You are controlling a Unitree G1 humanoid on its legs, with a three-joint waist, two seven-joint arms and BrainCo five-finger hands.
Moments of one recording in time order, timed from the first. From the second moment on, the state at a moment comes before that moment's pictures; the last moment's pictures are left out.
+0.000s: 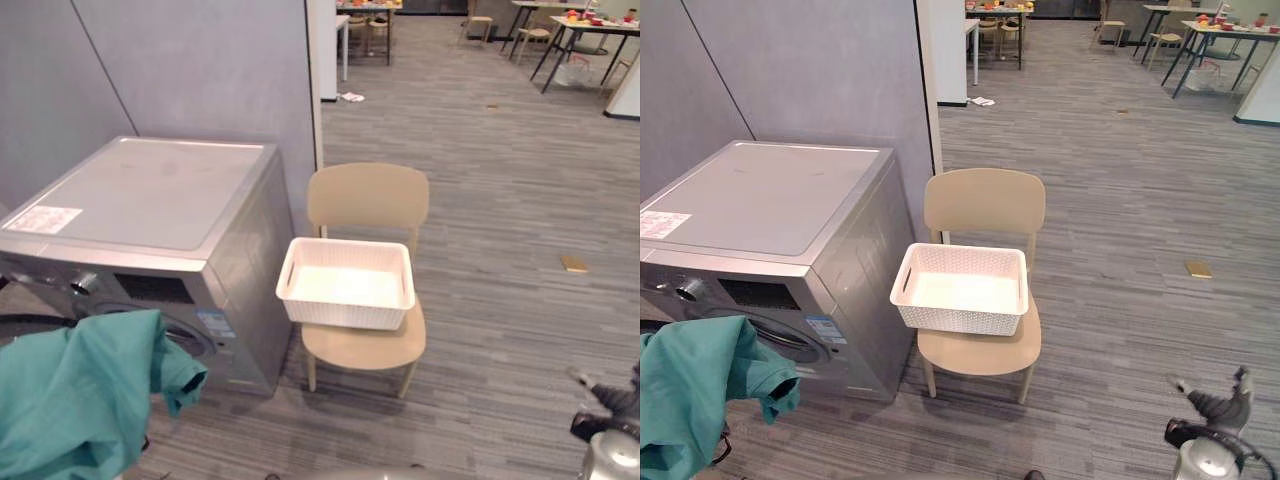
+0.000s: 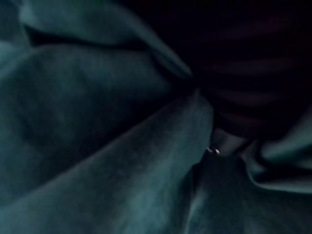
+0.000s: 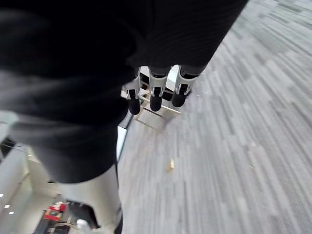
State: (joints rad) left arm 0.48 -0.12 0.58 -0.42 -0.21 -0.12 0.10; right arm 0.19 -0.10 -0.77 0.22 -0.16 0.07 -0.12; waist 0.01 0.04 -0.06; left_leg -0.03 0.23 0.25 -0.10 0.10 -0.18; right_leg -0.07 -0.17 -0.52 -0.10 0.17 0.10
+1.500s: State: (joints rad) left arm 0.35 -0.05 -0.19 -0.04 -0.29 -0.07 0.04; right arm 0.31 0.04 -0.18 0.56 -0.01 -0.03 0.00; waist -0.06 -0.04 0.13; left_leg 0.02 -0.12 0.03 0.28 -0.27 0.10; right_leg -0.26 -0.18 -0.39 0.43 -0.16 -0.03
